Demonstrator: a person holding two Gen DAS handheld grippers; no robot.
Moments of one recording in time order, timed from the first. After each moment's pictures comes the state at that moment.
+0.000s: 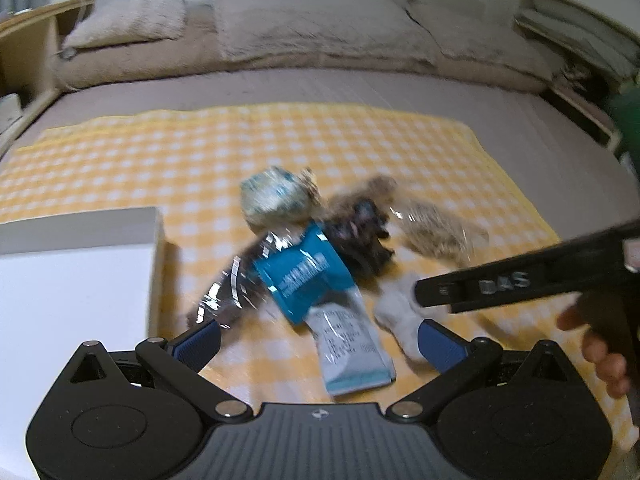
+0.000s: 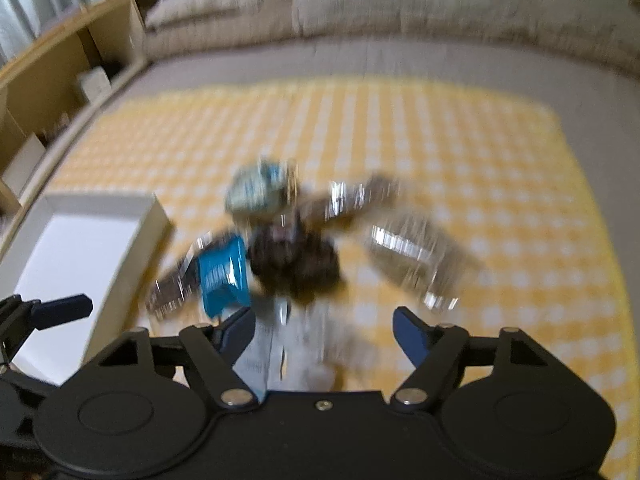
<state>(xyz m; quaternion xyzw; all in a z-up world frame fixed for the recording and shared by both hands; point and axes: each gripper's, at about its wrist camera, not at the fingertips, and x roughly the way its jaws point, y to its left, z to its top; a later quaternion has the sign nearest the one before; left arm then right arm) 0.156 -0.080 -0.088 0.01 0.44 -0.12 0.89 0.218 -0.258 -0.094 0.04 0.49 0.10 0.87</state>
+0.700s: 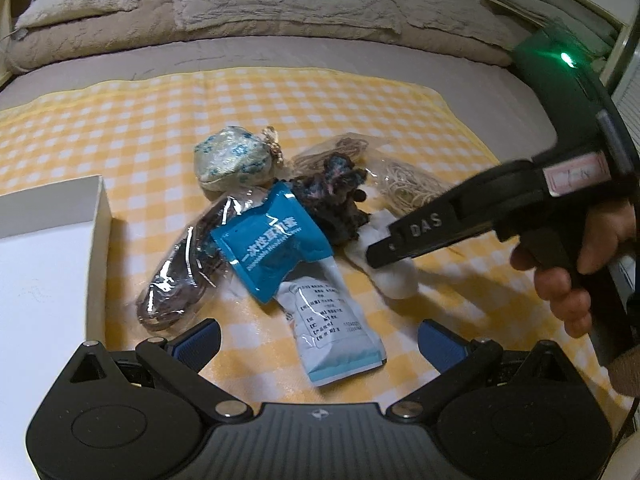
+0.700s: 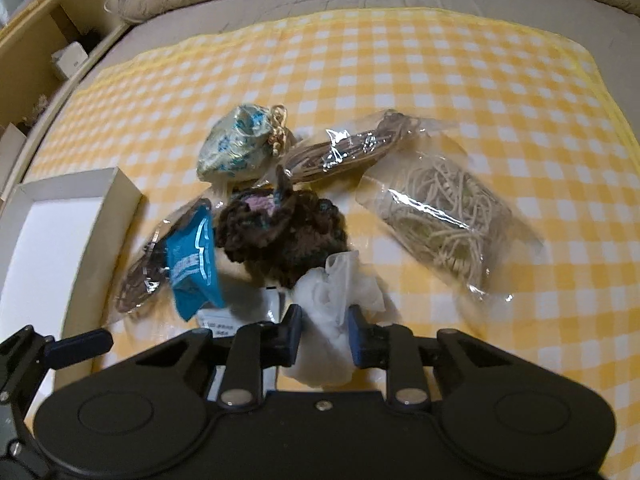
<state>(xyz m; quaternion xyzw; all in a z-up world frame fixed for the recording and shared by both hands) 0.176 -0.081 -0.124 0.00 0.46 -0.19 0.87 0.269 -0.250 -0.148 0.06 0.55 0.10 0.83</state>
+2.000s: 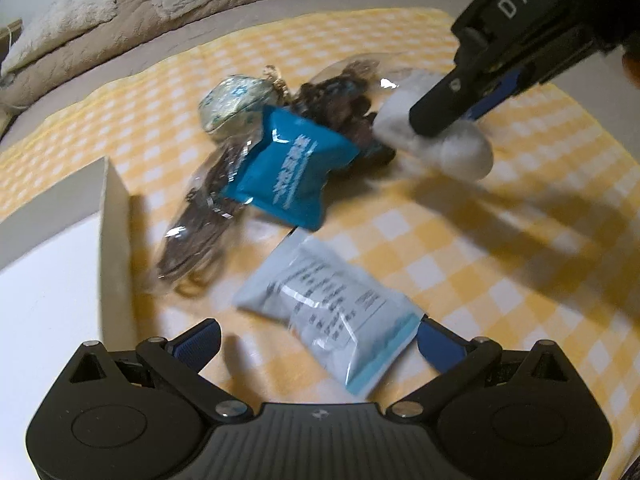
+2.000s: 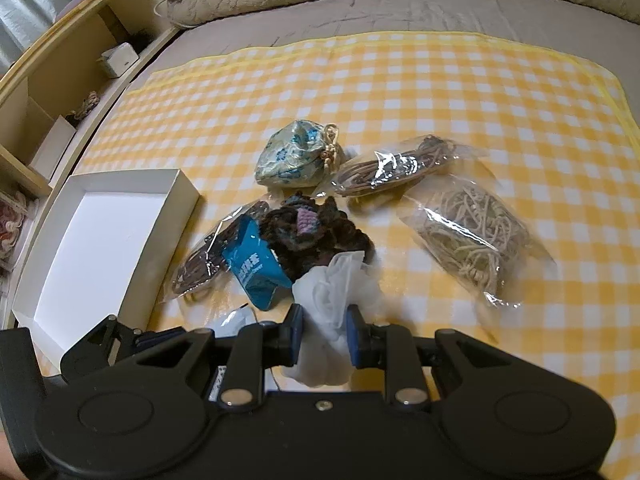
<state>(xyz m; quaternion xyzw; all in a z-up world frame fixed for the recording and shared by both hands) 0.165 -0.088 -0.152 0.15 0.49 -0.15 0.84 0.246 -0.255 -0.113 0.07 0.53 0.17 0.83</state>
